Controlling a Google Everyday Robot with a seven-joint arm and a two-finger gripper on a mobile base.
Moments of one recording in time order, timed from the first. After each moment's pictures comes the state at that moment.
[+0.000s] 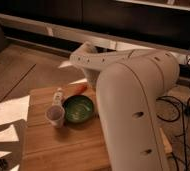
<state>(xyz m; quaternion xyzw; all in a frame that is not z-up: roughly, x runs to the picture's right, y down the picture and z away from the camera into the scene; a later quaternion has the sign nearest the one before) 0.057 0.022 0.818 -0.15 0.35 0.58 0.72</state>
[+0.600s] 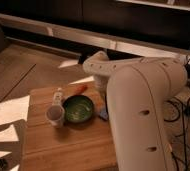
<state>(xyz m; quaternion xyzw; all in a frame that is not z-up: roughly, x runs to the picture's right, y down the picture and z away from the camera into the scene) 0.101 0.063 0.853 -0.17 0.36 0.62 0.68</state>
